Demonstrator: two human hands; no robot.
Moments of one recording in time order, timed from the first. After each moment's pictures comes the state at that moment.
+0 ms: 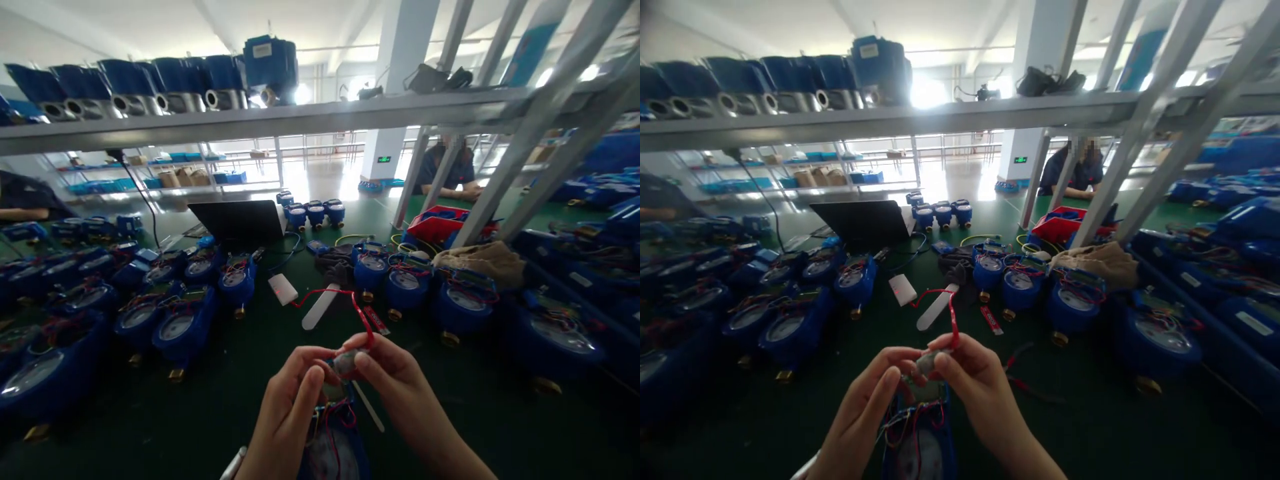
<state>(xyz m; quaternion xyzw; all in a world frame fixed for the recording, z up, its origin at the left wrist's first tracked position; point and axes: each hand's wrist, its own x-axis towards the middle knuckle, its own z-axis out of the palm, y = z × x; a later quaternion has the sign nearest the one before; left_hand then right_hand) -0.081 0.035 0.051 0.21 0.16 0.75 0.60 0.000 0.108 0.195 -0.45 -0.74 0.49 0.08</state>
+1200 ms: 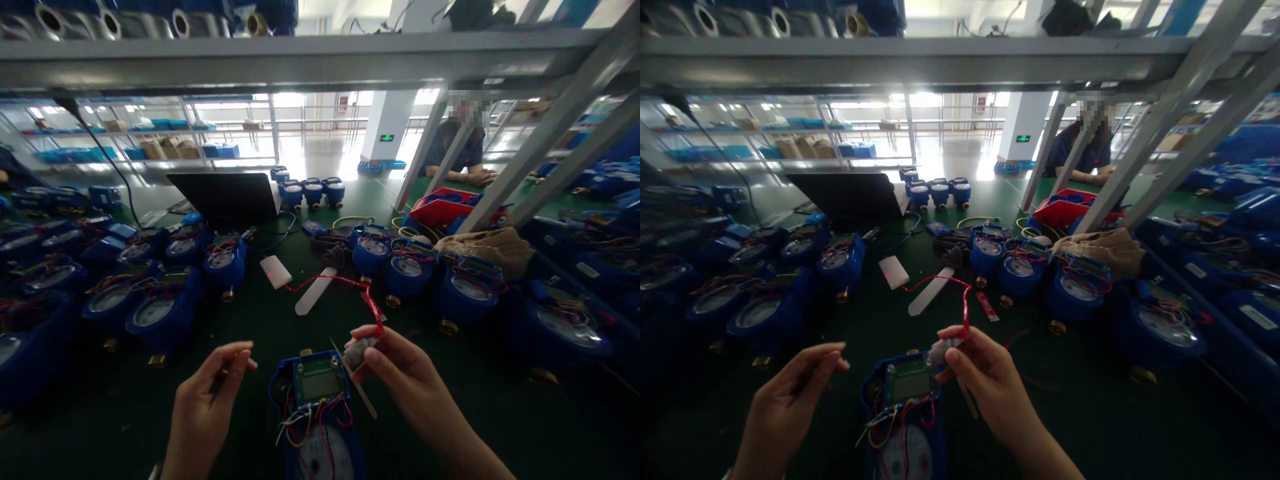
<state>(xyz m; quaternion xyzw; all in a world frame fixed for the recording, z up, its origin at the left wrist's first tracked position) -0.068 0.030 -0.021 0.13 0.49 0.75 0.43 0.025 0.124 0.204 -0.52 -0.74 0.42 0.04</state>
